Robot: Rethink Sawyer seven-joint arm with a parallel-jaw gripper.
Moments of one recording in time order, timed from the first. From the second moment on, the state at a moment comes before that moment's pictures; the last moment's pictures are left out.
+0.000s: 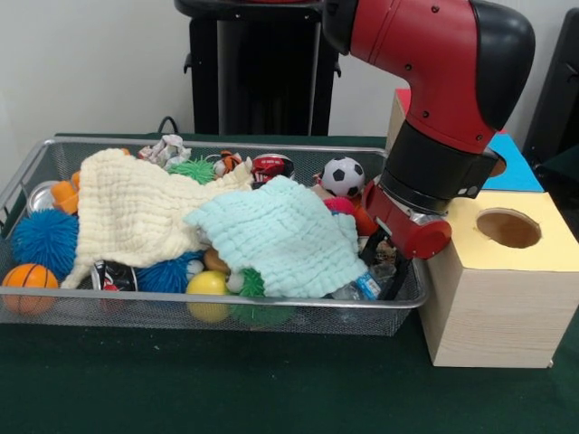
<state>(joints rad) 0.34 -0.11 -0.60 1.35 0.69 0.39 2.61</state>
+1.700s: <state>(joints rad) 0.34 -0.10 -0.61 1.34 0.70 0.38 2.61</state>
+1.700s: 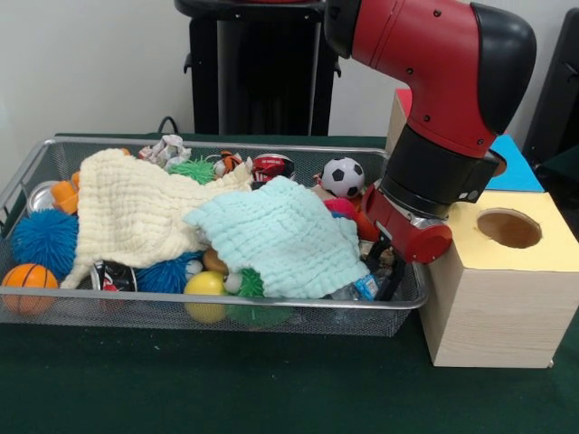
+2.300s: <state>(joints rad) 0.34 -0.10 -0.60 1.34 0.70 0.38 2.61</state>
